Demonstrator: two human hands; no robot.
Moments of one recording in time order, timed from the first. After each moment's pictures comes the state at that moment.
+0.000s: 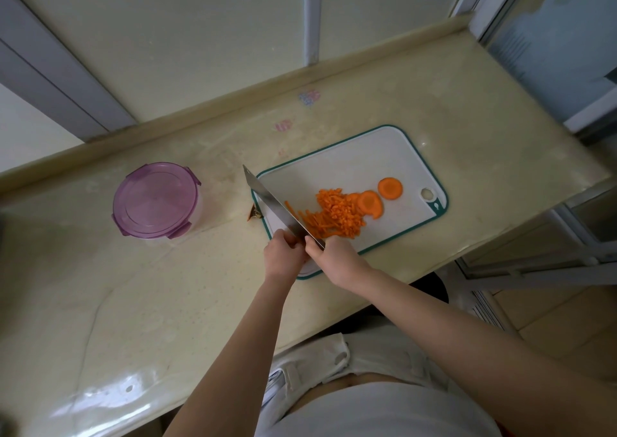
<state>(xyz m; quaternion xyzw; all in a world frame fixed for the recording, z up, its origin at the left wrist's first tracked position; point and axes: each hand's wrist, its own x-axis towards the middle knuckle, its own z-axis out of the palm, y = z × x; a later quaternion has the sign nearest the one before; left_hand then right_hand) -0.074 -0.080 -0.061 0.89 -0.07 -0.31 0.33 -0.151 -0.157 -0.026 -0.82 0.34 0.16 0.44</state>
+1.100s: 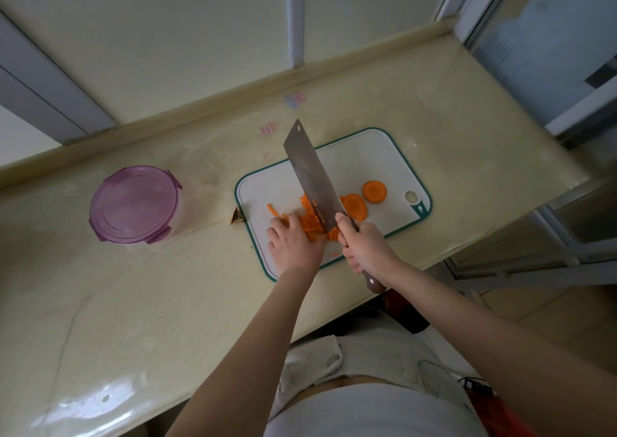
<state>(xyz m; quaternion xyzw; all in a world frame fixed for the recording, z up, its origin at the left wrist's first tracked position) -0.101 -0.129 -0.065 0.95 -0.16 -0.20 0.19 -0.177 -0.209 -0.004 -0.61 0.48 0.07 0.63</state>
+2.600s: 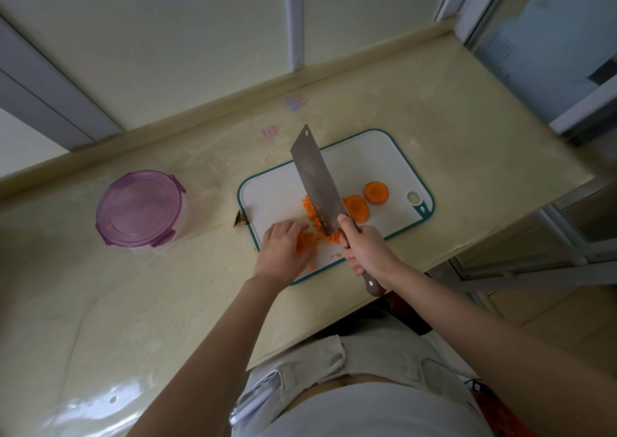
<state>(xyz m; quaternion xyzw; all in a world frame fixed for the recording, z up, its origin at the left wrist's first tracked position) -0.071 -0.089 -0.067 0.87 -0.41 -0.19 0.21 -0.180 -0.211 -0.016 -0.59 0.46 0.06 0.66</state>
